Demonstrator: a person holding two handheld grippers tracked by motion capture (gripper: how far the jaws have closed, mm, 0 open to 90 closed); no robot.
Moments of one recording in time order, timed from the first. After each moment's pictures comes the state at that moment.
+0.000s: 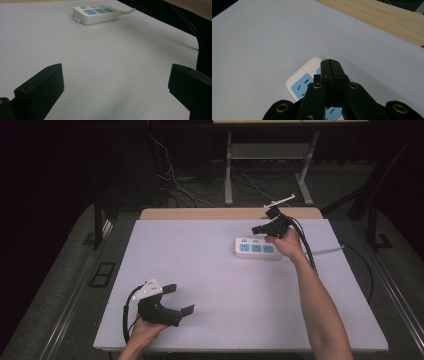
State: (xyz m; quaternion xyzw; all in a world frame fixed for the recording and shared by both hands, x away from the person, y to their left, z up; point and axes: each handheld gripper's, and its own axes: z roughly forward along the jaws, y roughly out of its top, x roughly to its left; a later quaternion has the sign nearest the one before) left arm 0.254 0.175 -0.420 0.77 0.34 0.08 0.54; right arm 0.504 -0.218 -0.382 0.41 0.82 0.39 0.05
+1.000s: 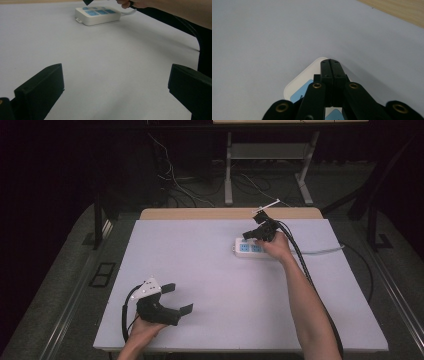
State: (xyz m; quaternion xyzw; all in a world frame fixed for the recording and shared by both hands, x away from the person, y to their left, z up) left arm 0.256 0.178 -0.420 0.76 0.34 0.09 0.54; right arm 0.517 -0.189 -0.411 0.41 0.84 0.36 0.03
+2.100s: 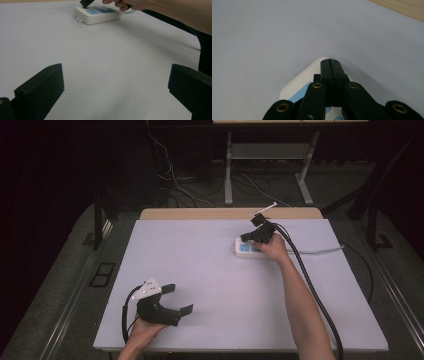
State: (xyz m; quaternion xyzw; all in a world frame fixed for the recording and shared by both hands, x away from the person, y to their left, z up) left arm 0.254 0.177 -0.421 0.77 0.34 0.09 0.54; right arm 0.518 -0.184 -0.423 0.40 0.84 0.37 0.03
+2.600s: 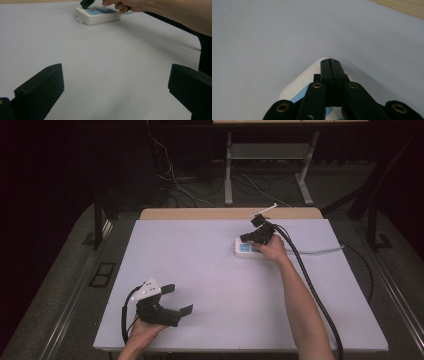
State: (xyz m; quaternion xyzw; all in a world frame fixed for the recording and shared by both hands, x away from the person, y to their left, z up) left arm 0.252 0.178 -0.420 0.77 0.34 0.09 0.54; right arm 0.517 -0.184 -0.427 0.41 0.83 0.38 0.03
